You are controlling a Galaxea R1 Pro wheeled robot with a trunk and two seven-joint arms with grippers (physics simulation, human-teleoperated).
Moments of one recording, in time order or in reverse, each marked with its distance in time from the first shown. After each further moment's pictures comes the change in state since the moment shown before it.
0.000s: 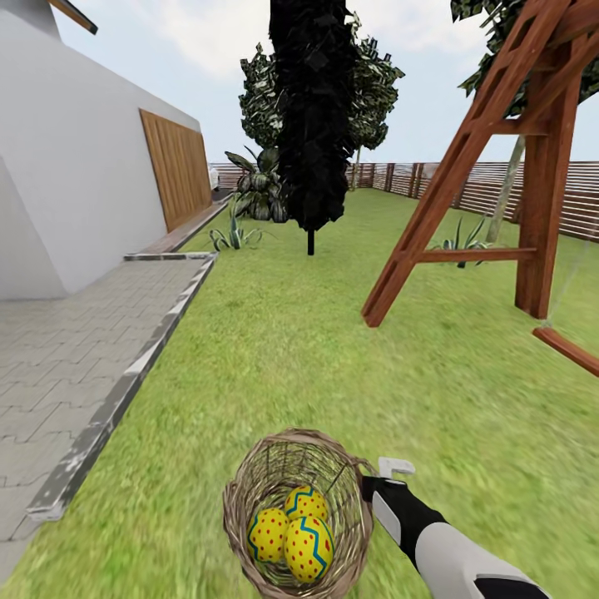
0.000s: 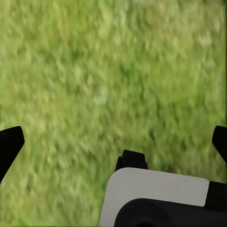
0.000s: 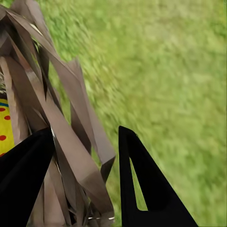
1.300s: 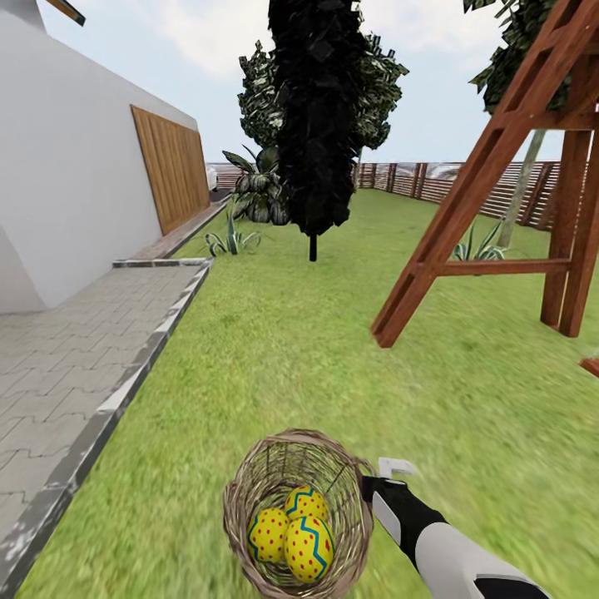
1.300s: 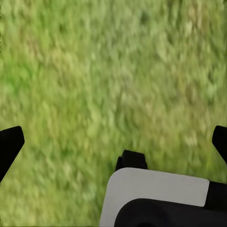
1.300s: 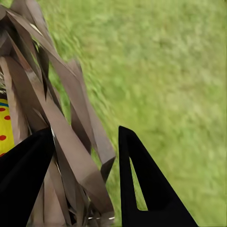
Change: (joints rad) left arm 0.000 0.000 0.000 0.000 0.000 0.000 0.000; right arm 0.000 0.000 0.000 0.000 0.002 0.000 0.000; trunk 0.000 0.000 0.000
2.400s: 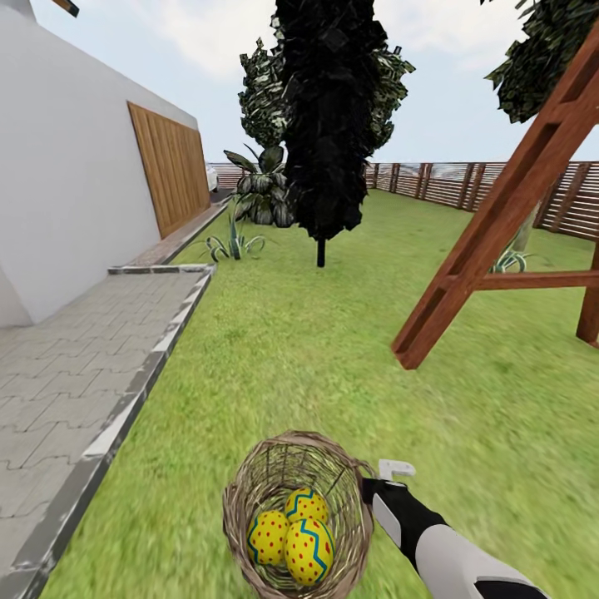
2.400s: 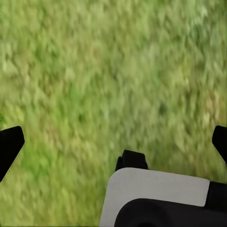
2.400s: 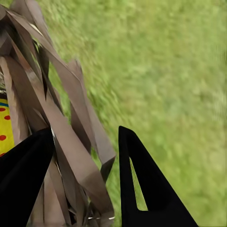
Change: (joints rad) left arm 0.000 0.000 0.000 0.000 0.000 0.000 0.000; right arm 0.006 0.000 0.000 0.000 0.000 0.000 0.000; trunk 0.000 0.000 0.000
